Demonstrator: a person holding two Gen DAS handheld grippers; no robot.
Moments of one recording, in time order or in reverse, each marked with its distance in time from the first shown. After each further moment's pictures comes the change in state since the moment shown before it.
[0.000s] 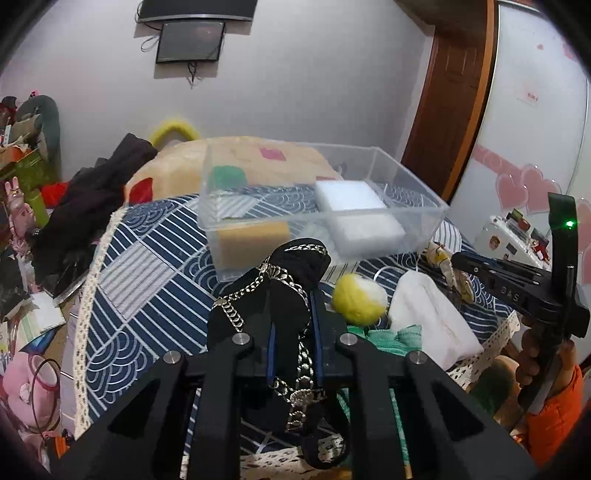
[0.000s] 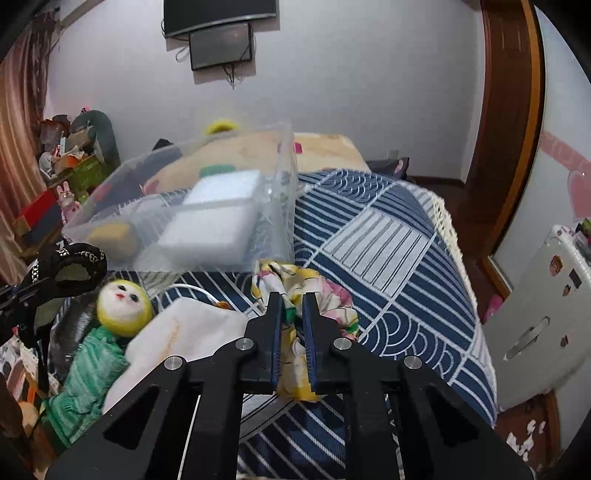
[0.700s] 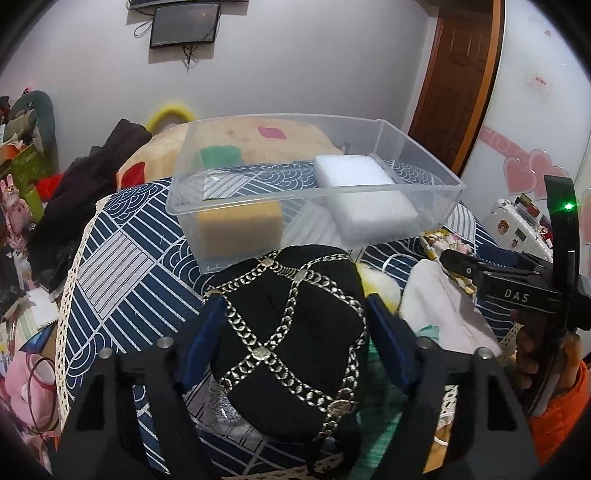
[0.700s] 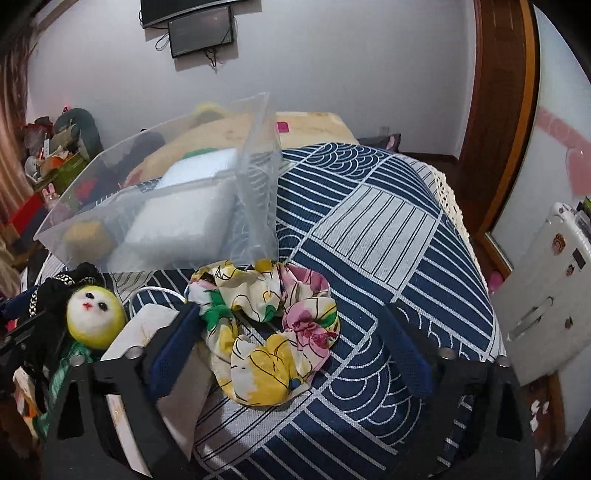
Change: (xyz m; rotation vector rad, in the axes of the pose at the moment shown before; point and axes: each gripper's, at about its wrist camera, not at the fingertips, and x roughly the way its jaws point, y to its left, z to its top) left arm 0.038 -0.007 -0.003 0.015 0.093 0.014; right arm 0.033 -0.011 0.000 0.053 0.086 -0.026
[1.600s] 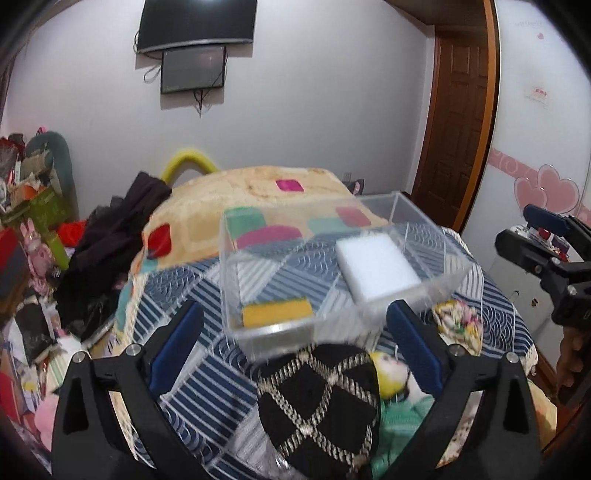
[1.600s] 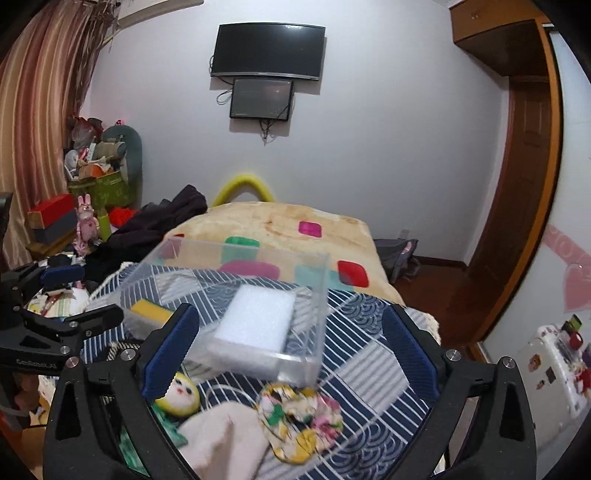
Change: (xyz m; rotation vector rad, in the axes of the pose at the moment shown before) left arm -0.035 0.010 0.059 0.044 -0.129 0.073; right arm -0.078 0.050 0.053 -0.230 -0.302 0.014
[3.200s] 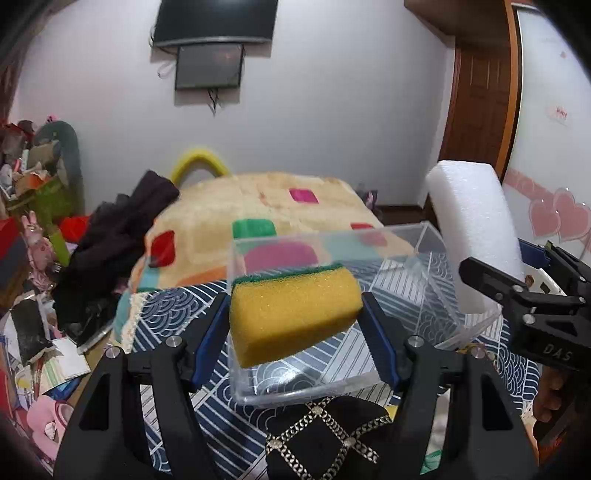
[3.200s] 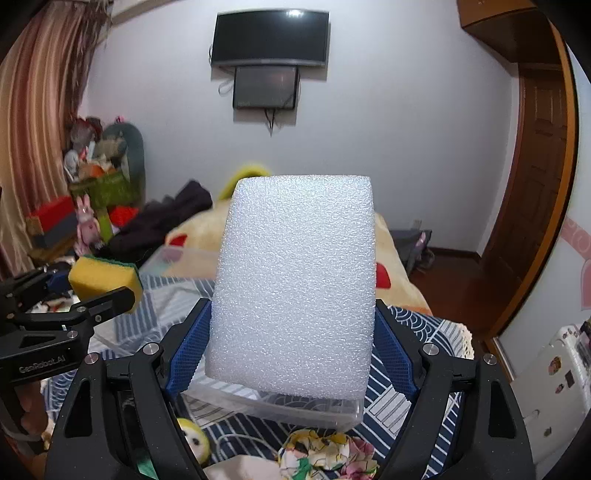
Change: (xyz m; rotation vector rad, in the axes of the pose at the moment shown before) left arm 0.042 0.016 0.037 -0.061 -0.010 0.031; right arm 0.057 0.017 0.013 0.017 0.059 0.045
